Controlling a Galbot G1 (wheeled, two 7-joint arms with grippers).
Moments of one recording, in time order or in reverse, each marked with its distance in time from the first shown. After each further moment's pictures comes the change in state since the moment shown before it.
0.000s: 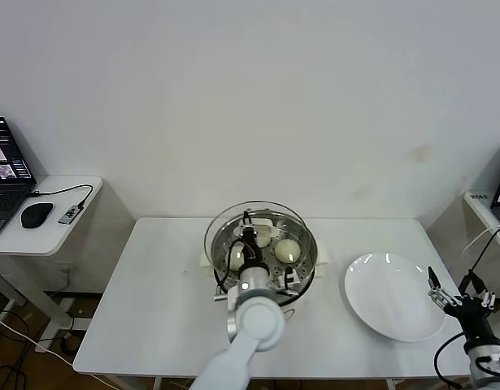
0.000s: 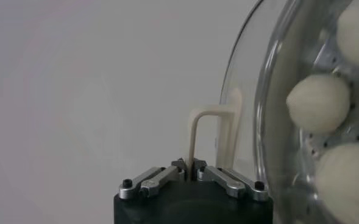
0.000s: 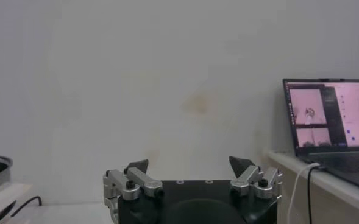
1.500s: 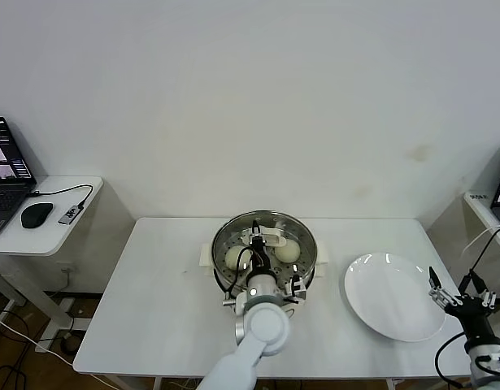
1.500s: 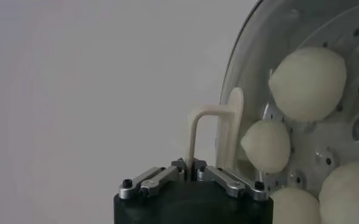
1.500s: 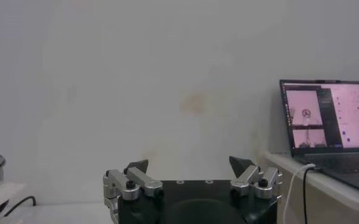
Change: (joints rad) left arm 0.003 -0.008 0.018 0.076 -0.051 0.000 -0.057; right arm 0.009 -0.001 0.002 -0.013 -0.012 0.005 -0.006
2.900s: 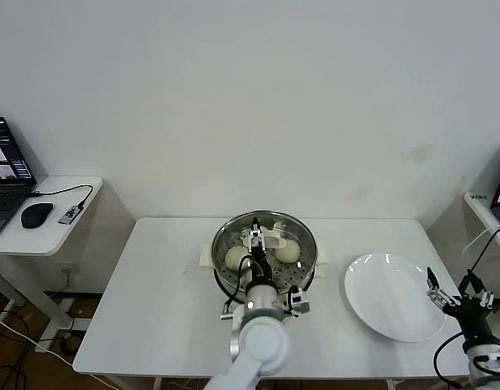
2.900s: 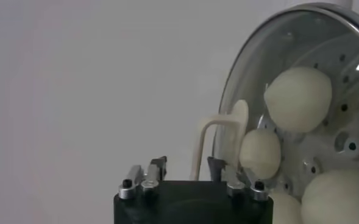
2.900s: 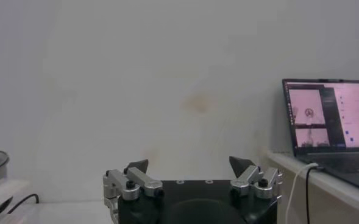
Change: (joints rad) left arm 0.091 0.013 0.020 -0.146 -0.049 0.000 0.009; right arm 0.001 -0.001 -0.006 0.000 -0.006 0.000 -0.002
